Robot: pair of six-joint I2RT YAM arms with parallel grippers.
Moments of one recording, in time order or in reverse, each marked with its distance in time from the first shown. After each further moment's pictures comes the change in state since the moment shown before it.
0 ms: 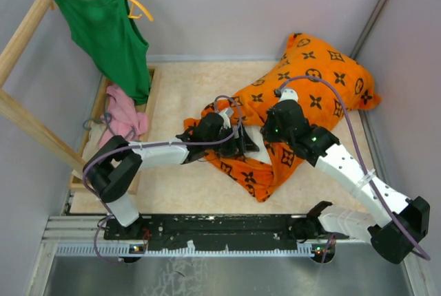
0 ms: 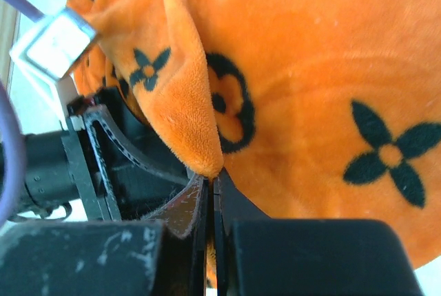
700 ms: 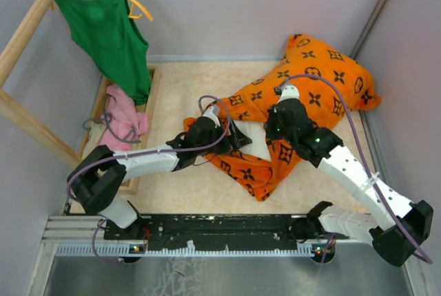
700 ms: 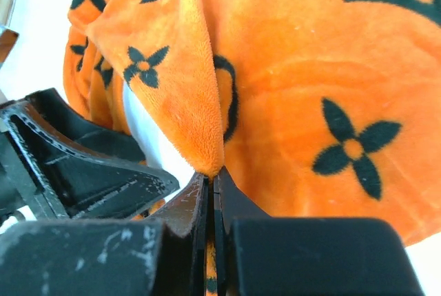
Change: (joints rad) left arm -0.008 -0.155 -0.109 0.017 -0.214 -0.010; right arm 0.001 -0.013 0.030 -0.025 0.011 -0.082
